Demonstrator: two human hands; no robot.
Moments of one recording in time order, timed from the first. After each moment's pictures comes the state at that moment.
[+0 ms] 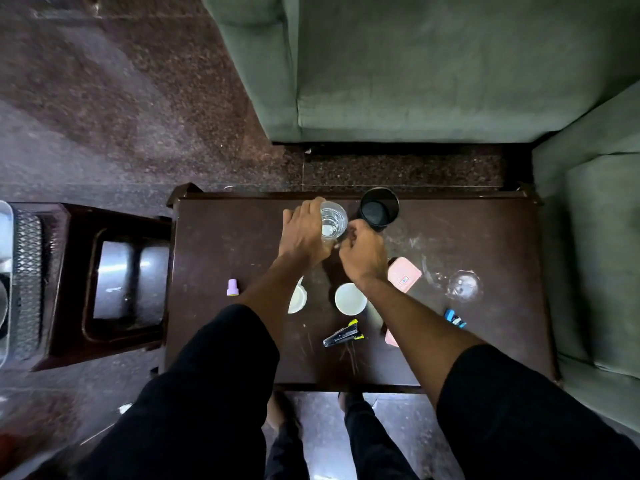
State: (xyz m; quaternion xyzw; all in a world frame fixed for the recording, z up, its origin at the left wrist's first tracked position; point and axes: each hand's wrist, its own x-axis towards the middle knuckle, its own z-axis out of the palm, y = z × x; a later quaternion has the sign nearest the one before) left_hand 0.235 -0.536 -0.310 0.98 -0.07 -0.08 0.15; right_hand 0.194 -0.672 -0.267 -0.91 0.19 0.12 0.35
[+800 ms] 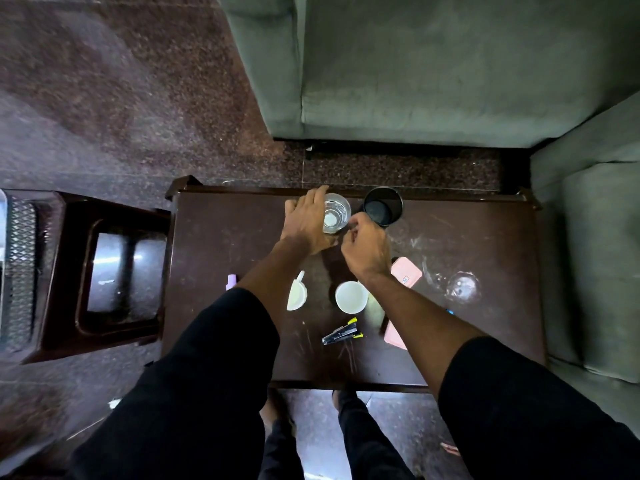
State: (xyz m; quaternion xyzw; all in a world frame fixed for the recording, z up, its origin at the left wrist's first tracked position) left_hand 0.253 -0.533 -0.303 0.97 -0.06 -0.17 0.18; right_hand 0.202 -0.673 -0.265 -0.93 0.15 0.12 0.31
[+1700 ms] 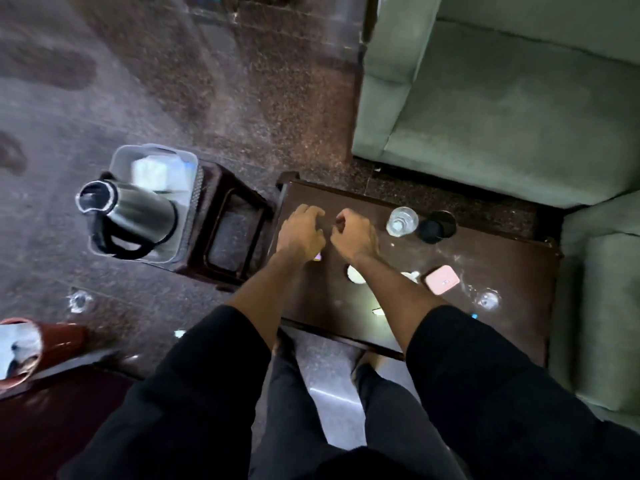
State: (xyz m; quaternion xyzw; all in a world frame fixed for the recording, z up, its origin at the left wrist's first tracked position) left_hand 0.118 -0.349 -0.087 0.95 0.12 -0.13 0.27; right_hand 0.149 -0.485 -0.086 -0.93 -0.01 0.21 0.30
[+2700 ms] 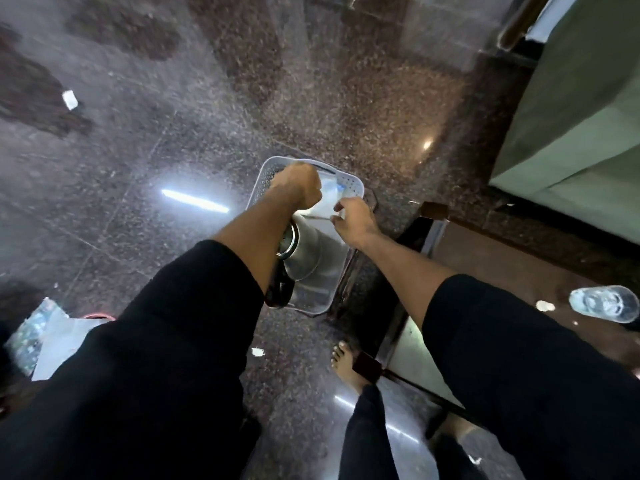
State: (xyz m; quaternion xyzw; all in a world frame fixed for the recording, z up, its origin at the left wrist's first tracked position) left_hand 0.213 0.131 -0.128 0.94 0.18 -0.26 0.16; right_hand 0.219 -0.024 -0.207 -0.91 -0.15 0.29 0.26
